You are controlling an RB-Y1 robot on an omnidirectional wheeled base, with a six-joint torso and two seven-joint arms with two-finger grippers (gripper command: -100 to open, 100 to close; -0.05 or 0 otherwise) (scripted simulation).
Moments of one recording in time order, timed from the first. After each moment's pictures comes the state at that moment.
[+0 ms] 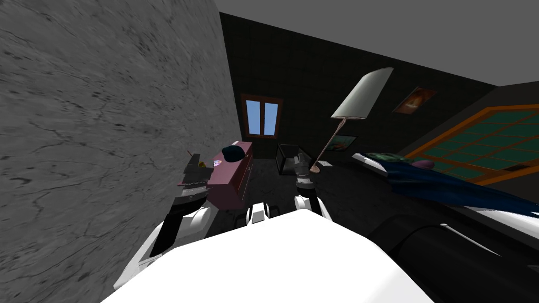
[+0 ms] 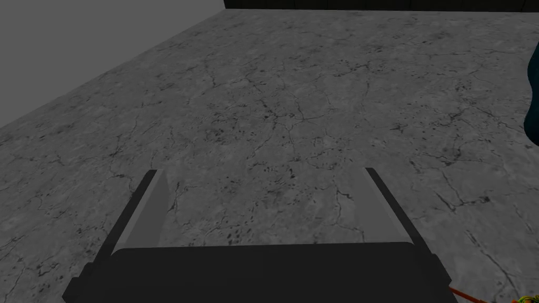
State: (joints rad) left arm 0.36 0.14 0.02 -2.08 0.02 -0.51 0.05; right arm 0.54 0.01 -0.03 -2.25 0.11 -0.48 -0.02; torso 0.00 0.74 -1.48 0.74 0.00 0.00
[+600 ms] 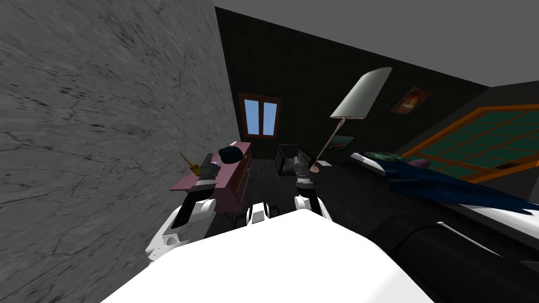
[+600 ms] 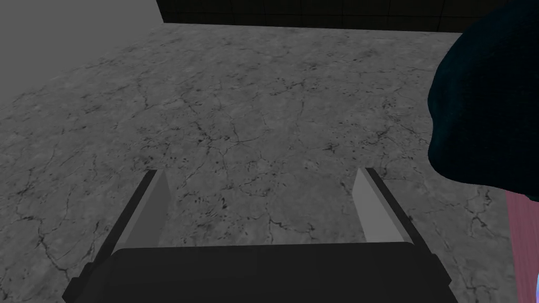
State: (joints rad) left arm 0.22 0.16 0.02 -1.92 0.04 -0.38 0.05; right arm 0.54 0.01 -0.03 -2.25 0.11 -0.48 -0.02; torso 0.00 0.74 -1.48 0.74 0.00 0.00
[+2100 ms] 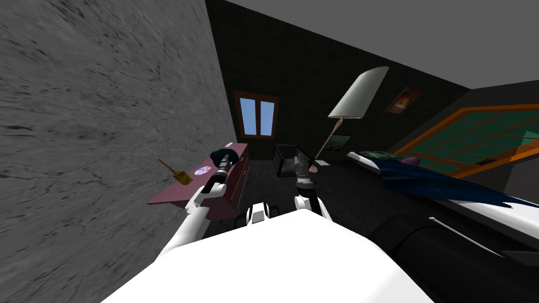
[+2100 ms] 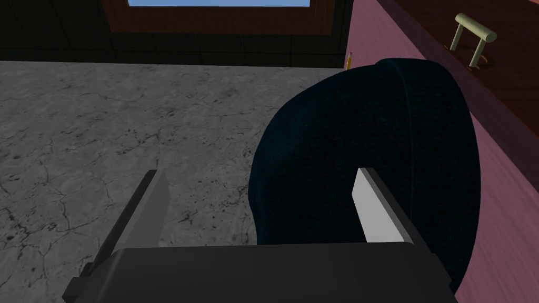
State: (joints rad) left arm -0.11 0.19 0.01 -1.52 0.09 -0.10 0.06; right arm 0.54 0.01 -0.03 -2.25 0.11 -0.48 -0.02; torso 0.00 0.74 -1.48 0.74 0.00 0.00
